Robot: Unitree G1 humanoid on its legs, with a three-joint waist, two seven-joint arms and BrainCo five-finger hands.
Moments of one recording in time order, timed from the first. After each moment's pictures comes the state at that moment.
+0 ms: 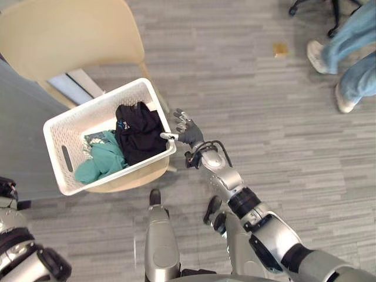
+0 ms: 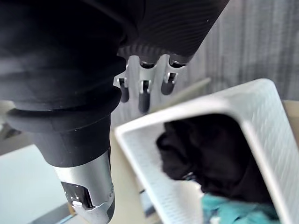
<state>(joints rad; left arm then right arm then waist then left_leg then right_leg) -0.22 0.65 0.86 0.58 -0.47 0.08 0.13 -0.63 0.09 0.40 0.44 0.42 0.05 -0.16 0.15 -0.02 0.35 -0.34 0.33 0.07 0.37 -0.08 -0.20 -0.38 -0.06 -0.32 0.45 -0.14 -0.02</state>
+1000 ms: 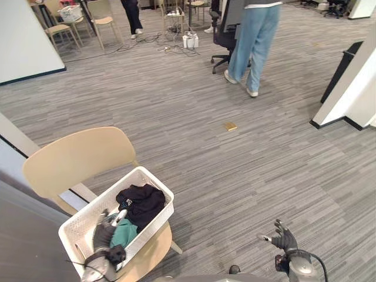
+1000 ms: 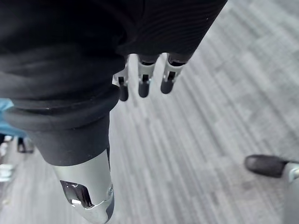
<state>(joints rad) 0.35 0.04 0.20 0.16 -0.25 0.03 0.03 0.25 -0.12 -0.26 0.52 -0.17 0.07 -0.01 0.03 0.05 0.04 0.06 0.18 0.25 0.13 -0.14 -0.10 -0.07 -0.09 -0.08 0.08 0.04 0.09</state>
